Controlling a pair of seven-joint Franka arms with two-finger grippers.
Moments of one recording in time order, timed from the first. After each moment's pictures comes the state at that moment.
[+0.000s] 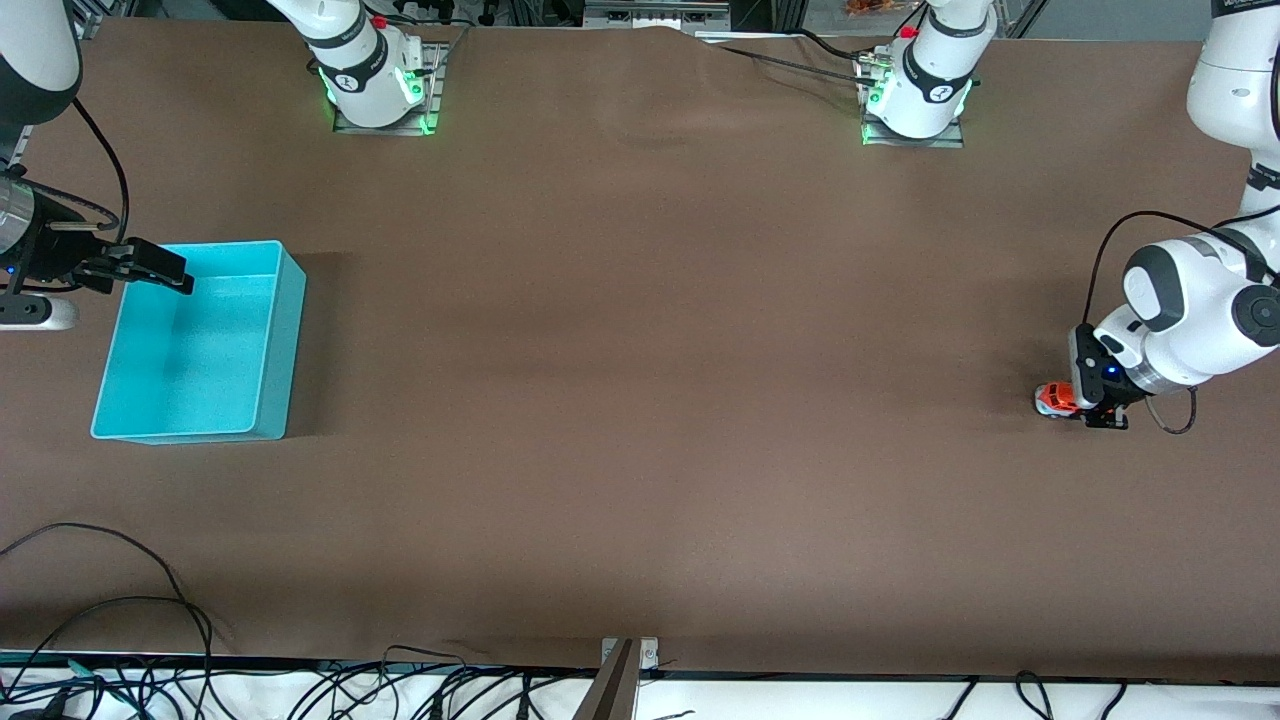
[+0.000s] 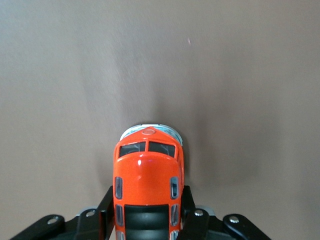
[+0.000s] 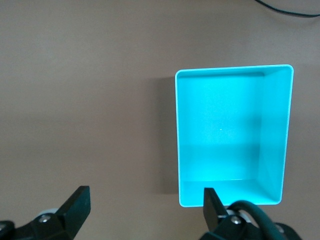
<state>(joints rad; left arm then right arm) 0.42 0.57 -0.09 -1.95 0.12 2.55 1.90 -0.01 0.11 -0.03 -1.61 0.02 1.65 -0.04</state>
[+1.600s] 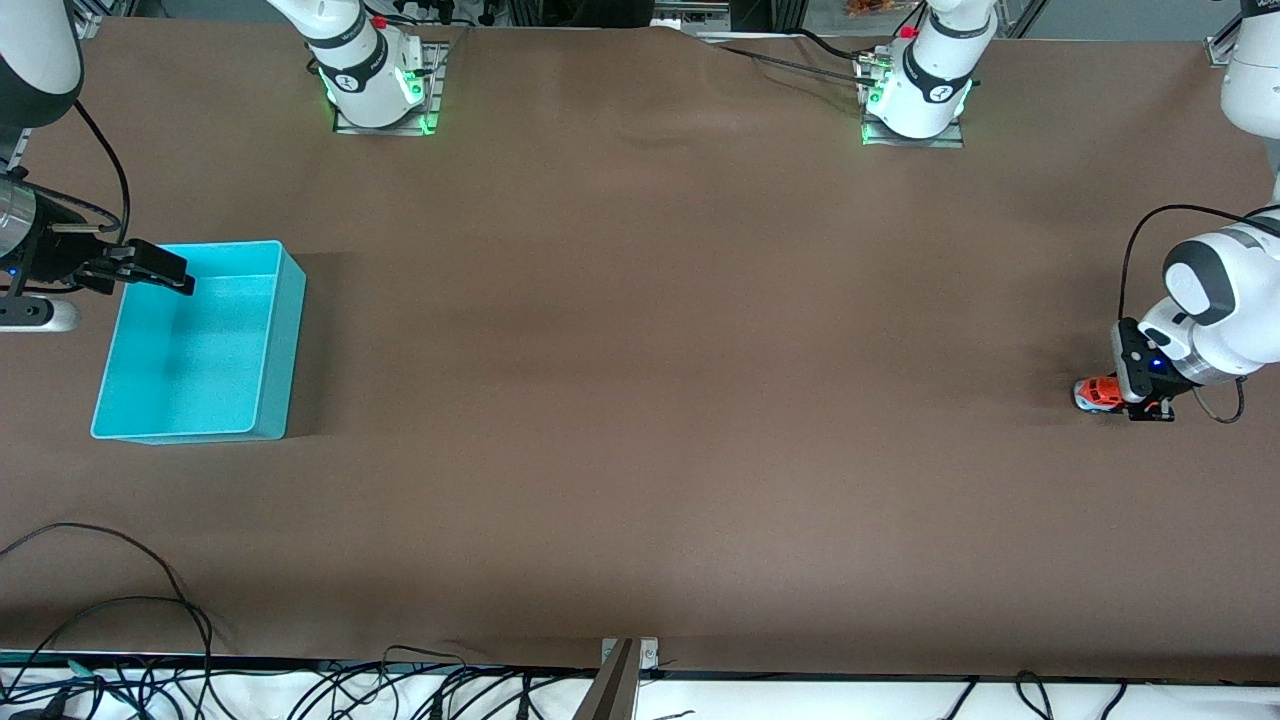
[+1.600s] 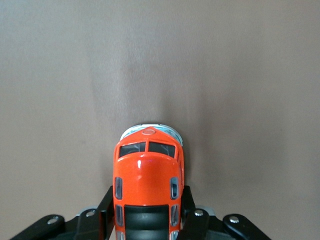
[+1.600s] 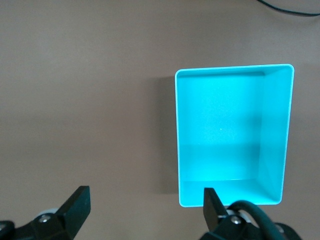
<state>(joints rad) 0.53 0.59 -0.10 -1.92 0.12 2.56 1.96 -0.01 0.12 -0.03 -1.61 0.02 1.65 -0.04</state>
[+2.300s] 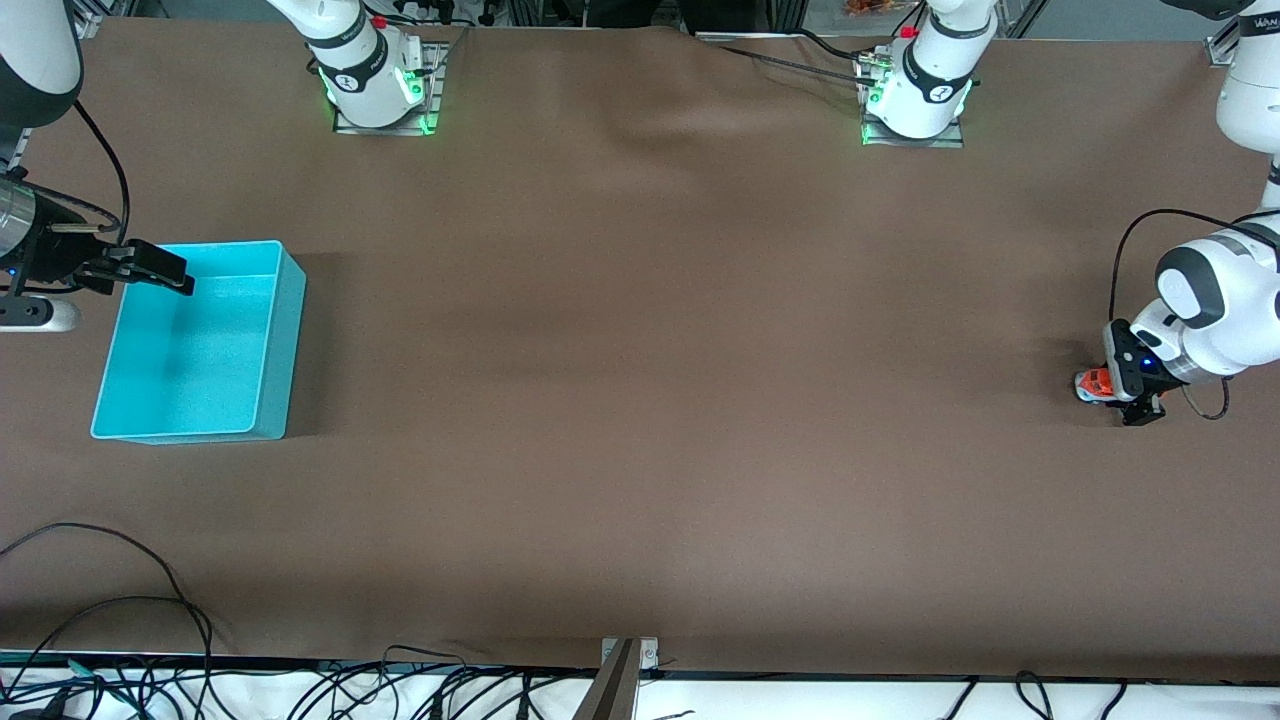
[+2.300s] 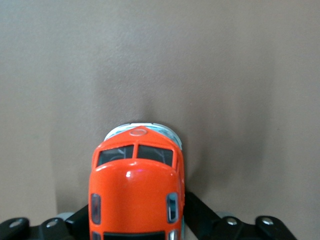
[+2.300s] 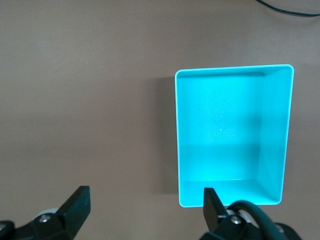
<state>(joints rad) 0.54 0.64 -0.08 -1.91 0.12 2.56 1.94 -0.01 0.12 -0.03 -1.61 0.02 1.65 -0.04</state>
